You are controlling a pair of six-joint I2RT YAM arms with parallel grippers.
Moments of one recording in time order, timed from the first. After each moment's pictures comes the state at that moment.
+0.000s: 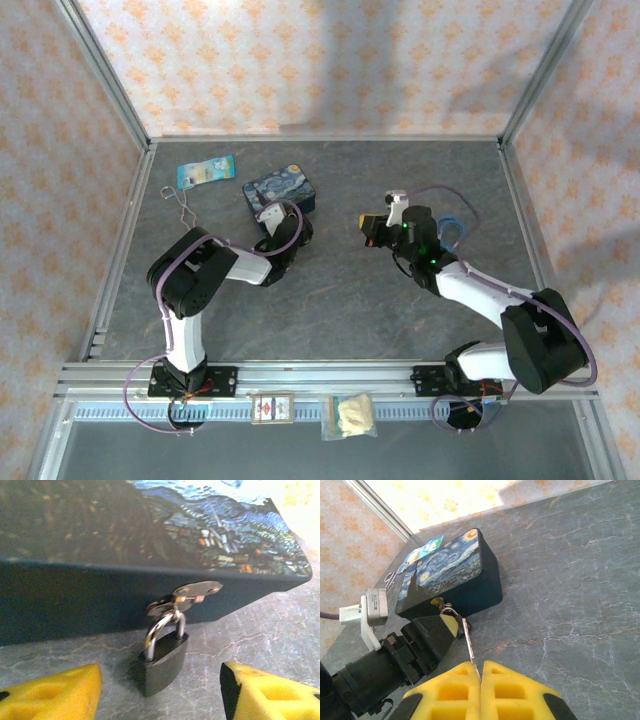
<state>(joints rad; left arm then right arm) -0.57 1.89 0.78 0.52 -0.47 -0.88 0.45 1.31 0.61 0.34 -0.21 0.47</state>
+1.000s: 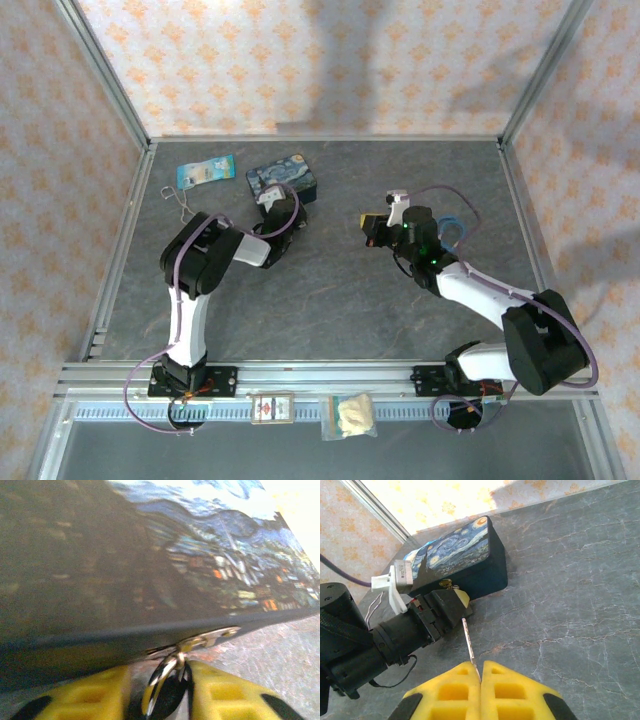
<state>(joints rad) -0.44 2.08 0.95 0.64 -0.25 -0.78 0.45 1.30 0.61 0.34 -0.20 0.46</state>
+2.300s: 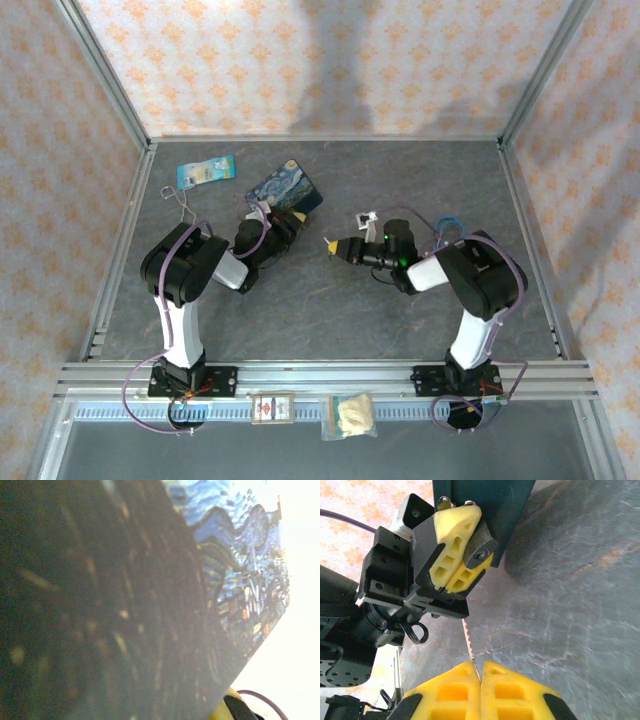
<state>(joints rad) -0.37 1.95 0.60 1.16 0.26 -1.34 0.48 1.82 0.58 0.90 -0.71 0.80</state>
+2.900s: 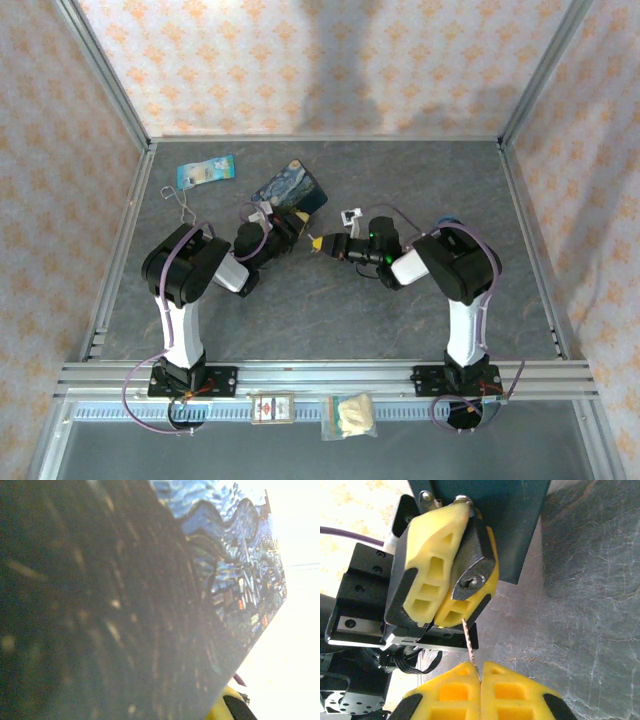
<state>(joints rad) -0.39 1.95 0.58 1.25 0.29 -1.39 0.53 1.98 0.69 1.03 -0.72 0.94</state>
